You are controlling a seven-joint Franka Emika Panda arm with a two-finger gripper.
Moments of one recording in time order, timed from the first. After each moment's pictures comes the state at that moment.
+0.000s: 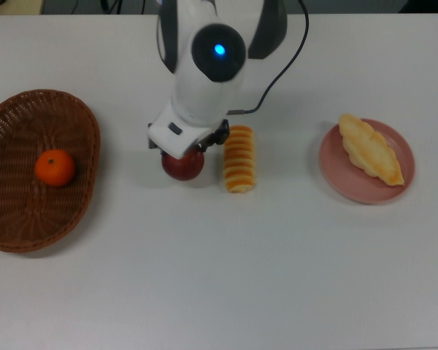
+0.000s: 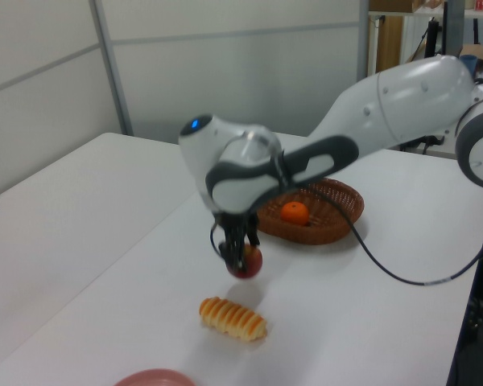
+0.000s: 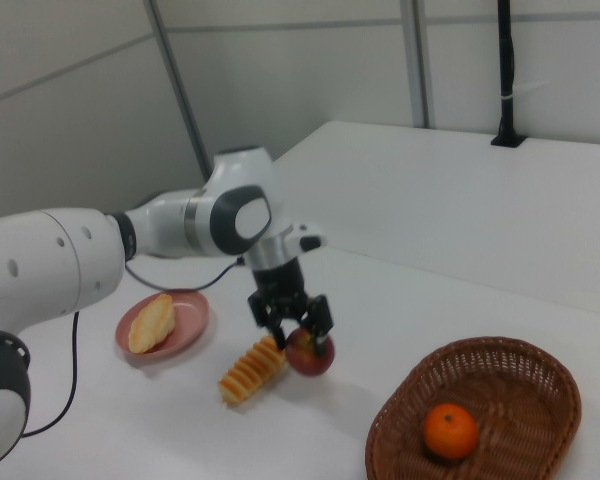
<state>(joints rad) -0.03 0.44 0.19 -1.55 -0.26 1.84 0.04</state>
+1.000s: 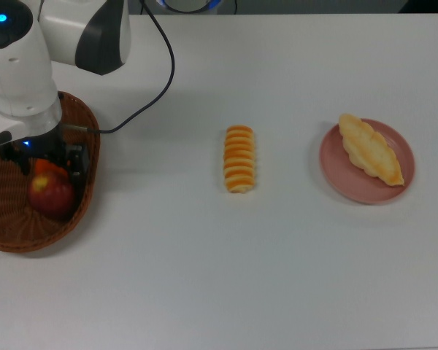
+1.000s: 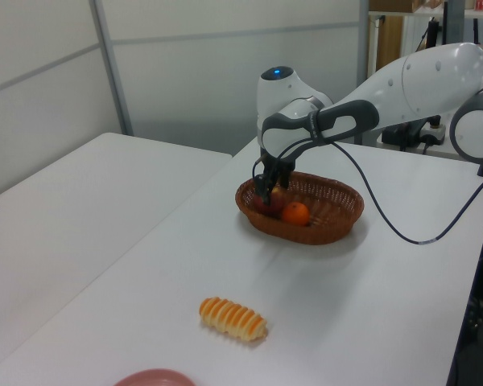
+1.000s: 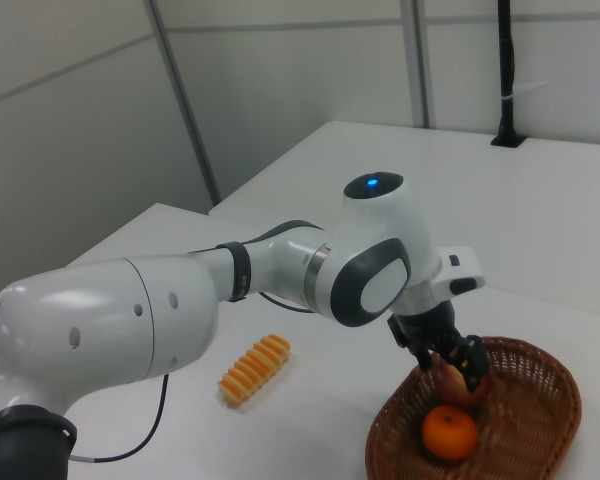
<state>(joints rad) -0.38 0.51 0.20 -1.51 -0.24 2.17 -0.04</state>
